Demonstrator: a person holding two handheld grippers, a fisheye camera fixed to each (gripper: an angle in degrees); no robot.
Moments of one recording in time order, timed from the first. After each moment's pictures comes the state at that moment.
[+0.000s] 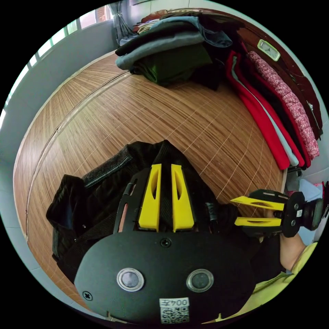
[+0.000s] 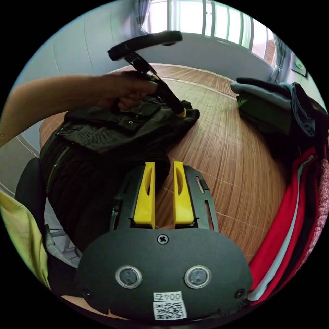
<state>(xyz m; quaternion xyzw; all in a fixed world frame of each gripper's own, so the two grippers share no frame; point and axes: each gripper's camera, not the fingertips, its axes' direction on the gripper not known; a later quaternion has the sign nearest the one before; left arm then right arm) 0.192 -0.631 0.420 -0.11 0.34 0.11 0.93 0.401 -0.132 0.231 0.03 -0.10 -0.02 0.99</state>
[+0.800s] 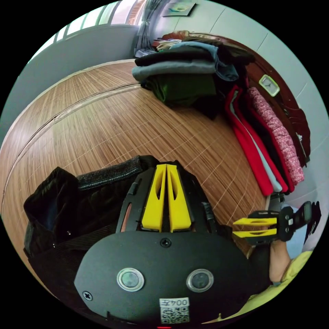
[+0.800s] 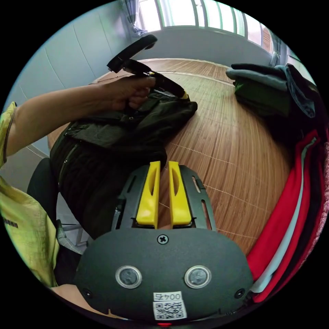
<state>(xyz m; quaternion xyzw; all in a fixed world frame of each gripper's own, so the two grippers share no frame) 0.192 -0.681 0.466 -0.05 0.42 0.02 0.91 0.439 -0.148 0.229 0.01 -0.14 0.01 0.99</state>
